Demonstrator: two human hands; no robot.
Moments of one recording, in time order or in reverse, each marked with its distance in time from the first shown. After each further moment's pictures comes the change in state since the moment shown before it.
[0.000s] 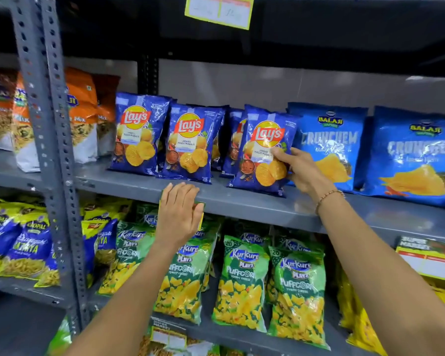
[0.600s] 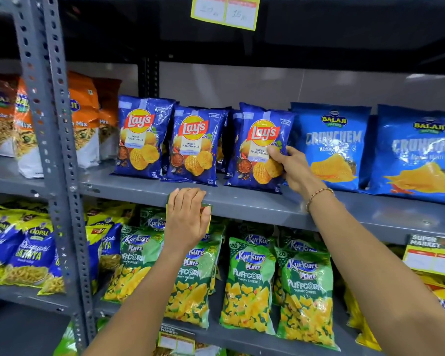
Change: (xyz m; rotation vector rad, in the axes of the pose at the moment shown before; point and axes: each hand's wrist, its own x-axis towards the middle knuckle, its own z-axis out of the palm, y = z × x) left_hand -0.002 -0.007 0.018 0.011 0.120 0.035; right_hand 0.014 0.009 0.027 0.105 0.066 -0.013
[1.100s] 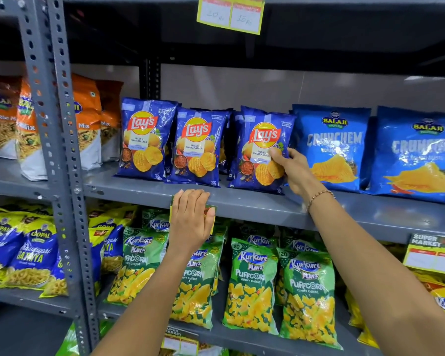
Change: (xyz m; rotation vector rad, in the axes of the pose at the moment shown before) left_hand -0.001 0.001 -0.002 -0.003 -0.011 -0.001; right_hand 0.002 0.007 0.002 -0.036 0.041 -0.022
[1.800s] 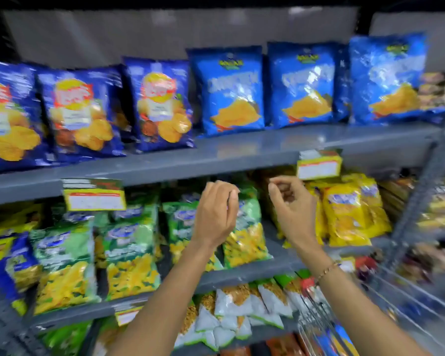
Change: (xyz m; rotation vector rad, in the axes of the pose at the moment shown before) left_hand -0.035 0.201 -0.012 -0.810 -0.158 0.146; right_hand -0.234 0.066 -0.121 -0.466 0.570 -0.397
